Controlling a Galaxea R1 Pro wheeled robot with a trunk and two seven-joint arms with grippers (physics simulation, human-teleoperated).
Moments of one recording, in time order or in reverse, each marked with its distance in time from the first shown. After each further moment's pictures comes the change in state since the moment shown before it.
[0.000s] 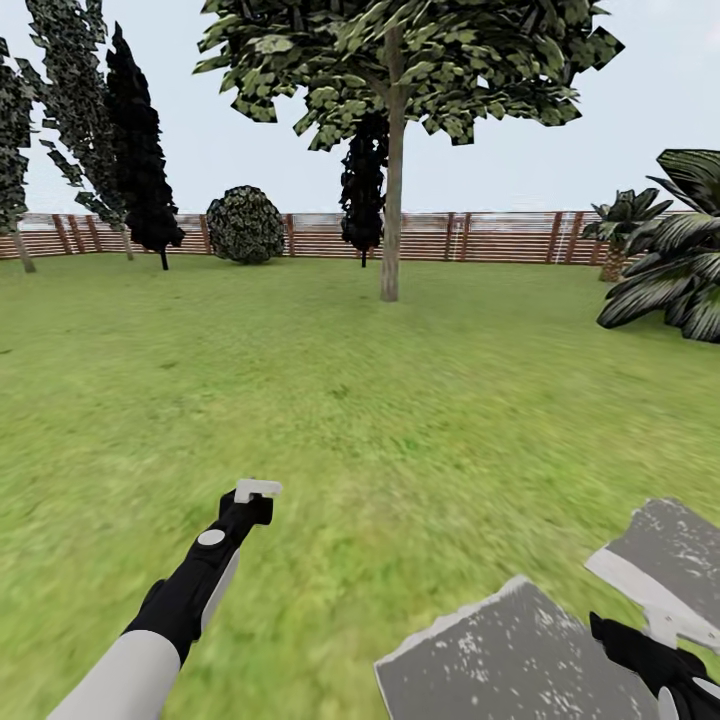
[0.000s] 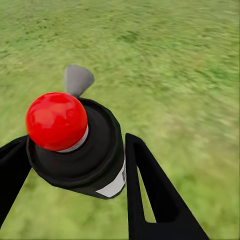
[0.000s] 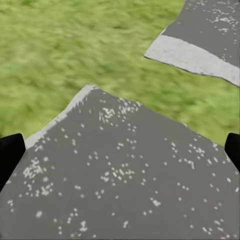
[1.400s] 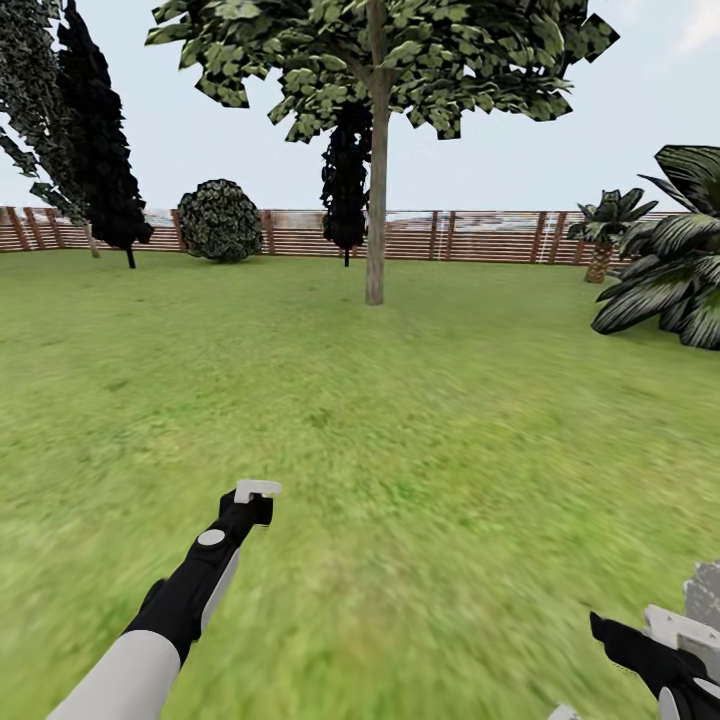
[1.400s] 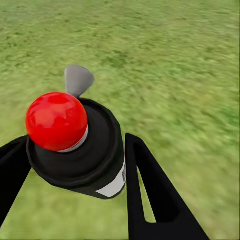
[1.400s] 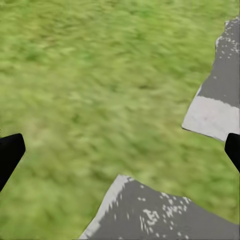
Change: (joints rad) left arm -0.001 0.000 0.000 0.000 0.000 0.001 0.000; right arm 0.000 -0.001 -0.002 0.001 -0.003 -0.002 0.003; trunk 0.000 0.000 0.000
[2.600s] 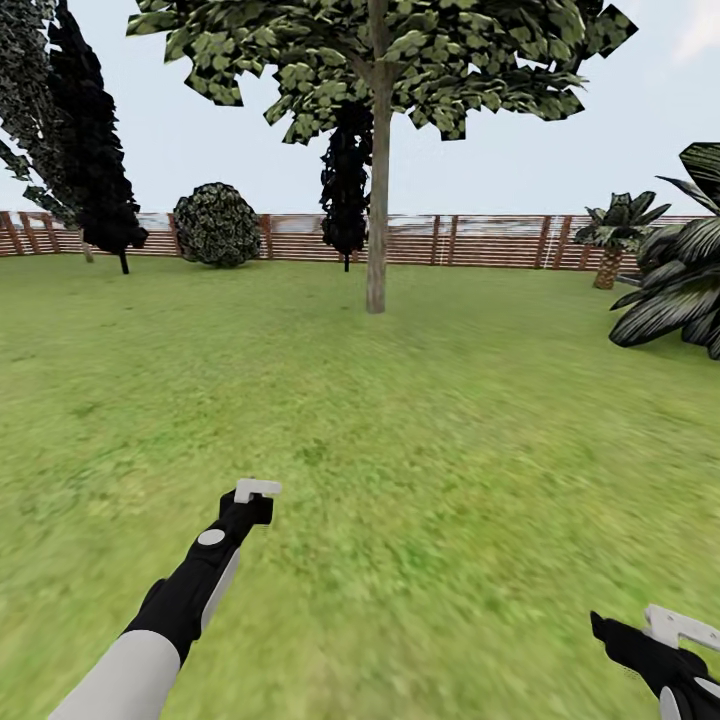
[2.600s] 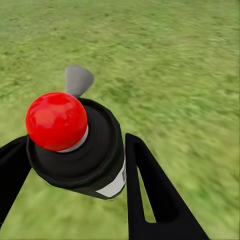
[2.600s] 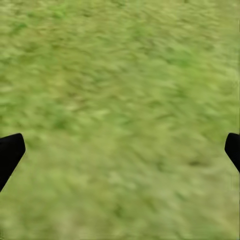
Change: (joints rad) left arm 0.000 0.000 0.000 -0.001 -0.002 0.001 0.000; right arm 0.000 -0.001 -0.001 -0.003 0.001 0.000 0.000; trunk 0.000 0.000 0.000
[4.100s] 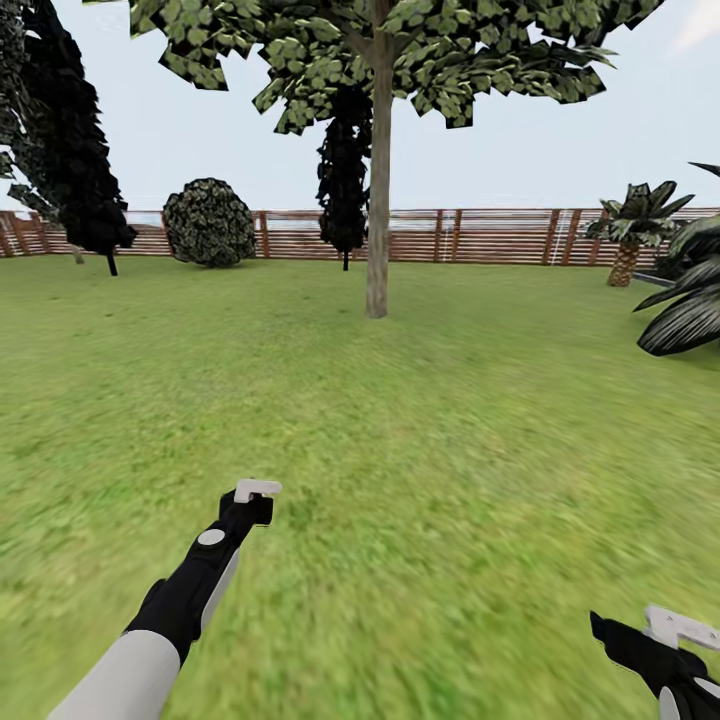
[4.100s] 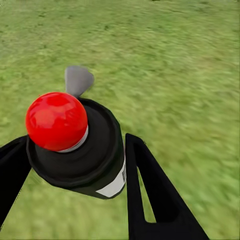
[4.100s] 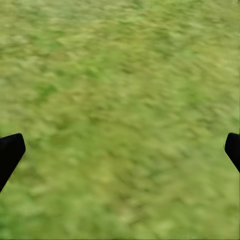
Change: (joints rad) left arm 0.000 0.000 0.000 0.000 0.000 0.000 0.000; right arm 0.000 0.002 0.000 0.000 0.000 0.000 0.000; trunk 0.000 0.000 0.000
